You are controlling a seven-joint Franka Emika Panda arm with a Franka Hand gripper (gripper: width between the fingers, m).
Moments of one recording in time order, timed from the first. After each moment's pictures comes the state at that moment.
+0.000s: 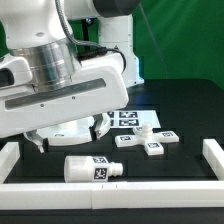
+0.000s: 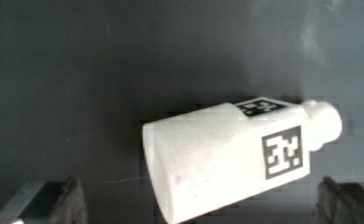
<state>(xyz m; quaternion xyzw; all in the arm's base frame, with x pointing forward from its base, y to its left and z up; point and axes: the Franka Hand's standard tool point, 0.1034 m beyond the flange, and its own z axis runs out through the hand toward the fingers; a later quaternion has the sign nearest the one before) 0.604 -0.101 0.063 -0.99 -0.10 0.04 0.08</state>
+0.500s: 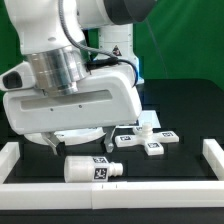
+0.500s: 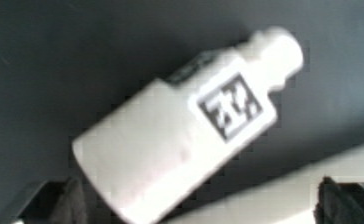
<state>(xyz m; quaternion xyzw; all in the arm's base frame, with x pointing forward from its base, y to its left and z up) 0.619 -0.083 0.057 -0.98 0.17 -0.01 0.09</state>
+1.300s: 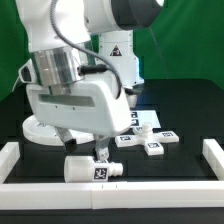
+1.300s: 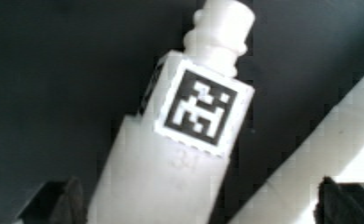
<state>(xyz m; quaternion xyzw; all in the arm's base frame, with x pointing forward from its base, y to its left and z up) 0.608 -0.079 0.044 -0.90 0.43 -0.01 0.09</state>
